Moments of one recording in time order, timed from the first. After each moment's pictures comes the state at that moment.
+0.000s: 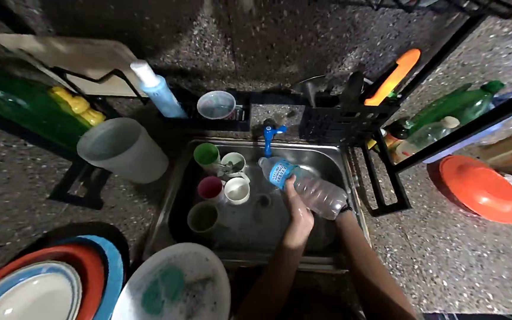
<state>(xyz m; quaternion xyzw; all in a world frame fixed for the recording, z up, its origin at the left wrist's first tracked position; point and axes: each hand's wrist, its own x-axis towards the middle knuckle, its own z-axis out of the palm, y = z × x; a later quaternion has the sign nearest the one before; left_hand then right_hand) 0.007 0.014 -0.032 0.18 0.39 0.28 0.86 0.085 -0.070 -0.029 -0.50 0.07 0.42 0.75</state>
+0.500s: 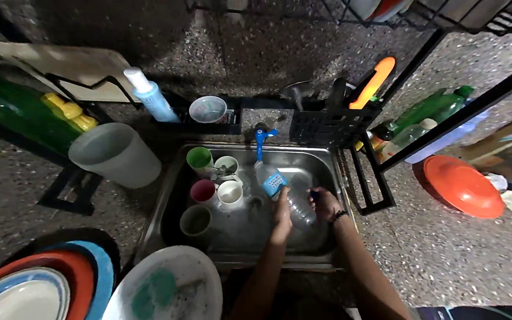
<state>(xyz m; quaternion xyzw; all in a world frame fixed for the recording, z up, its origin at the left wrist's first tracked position) -0.002 0.022 -0.094 0.35 0.50 0.24 0.76 0.115 -0.067 -0.108 -0.63 0.10 0.43 0.64</state>
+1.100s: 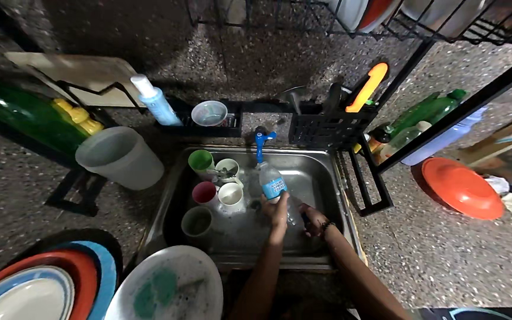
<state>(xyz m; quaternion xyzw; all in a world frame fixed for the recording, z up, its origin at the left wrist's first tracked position) -0.006 0.024 -0.115 0.43 0.48 0.35 0.68 0.073 -0.066 -0.126 -0.74 0.12 0.51 0.42</state>
